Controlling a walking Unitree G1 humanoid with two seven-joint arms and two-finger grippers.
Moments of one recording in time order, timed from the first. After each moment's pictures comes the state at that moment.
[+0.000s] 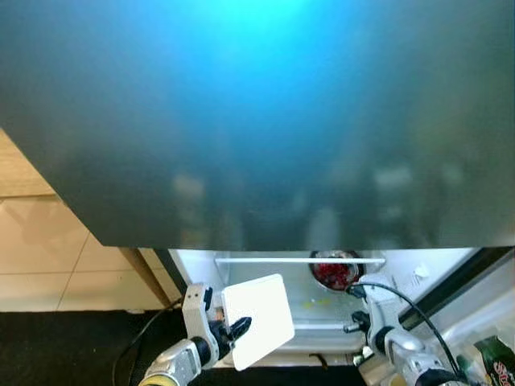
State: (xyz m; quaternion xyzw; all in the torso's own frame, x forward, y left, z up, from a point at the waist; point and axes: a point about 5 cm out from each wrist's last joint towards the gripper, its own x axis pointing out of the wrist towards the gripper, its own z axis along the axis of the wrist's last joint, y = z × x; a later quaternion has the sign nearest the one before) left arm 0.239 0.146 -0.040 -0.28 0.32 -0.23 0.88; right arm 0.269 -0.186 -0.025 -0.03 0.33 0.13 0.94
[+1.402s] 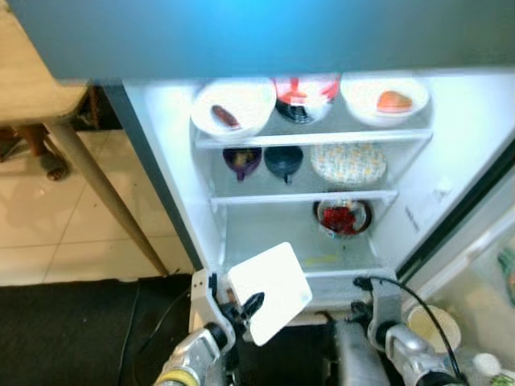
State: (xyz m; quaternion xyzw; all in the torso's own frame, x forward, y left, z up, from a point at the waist) left arm 0.258 0.125 -0.022 -0.35 0.23 -0.22 0.88; right arm 0.268 -0.186 -0.022 0.02 0.29 0.11 0.95
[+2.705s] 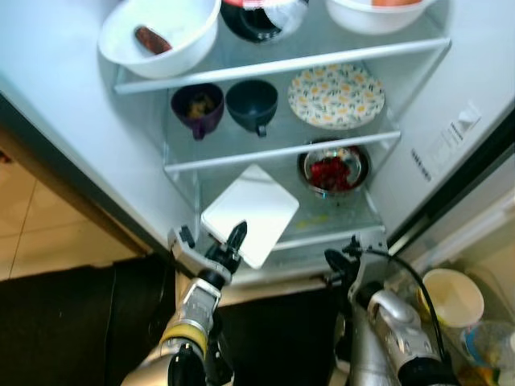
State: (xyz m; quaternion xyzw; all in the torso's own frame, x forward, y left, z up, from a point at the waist) left arm 0.322 0.133 0.046 -0.49 0.04 -0.16 0.86; right arm 0.301 -0.143 0.051 0.05 0.08 0.21 0.97
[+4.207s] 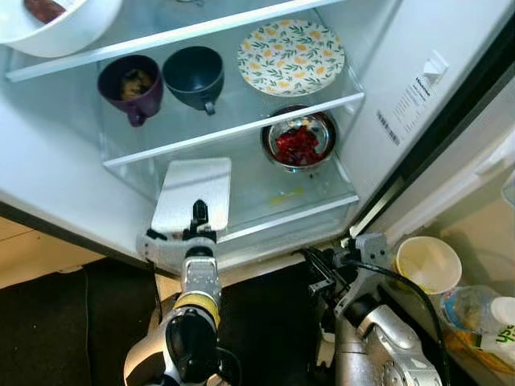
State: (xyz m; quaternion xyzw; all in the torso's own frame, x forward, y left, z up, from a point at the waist) left arm 0.347 0.167 0.064 -0.61 -0.04 0.13 0.78; right arm 0.249 -0.099 0.100 0.12 0.03 0.27 0.95
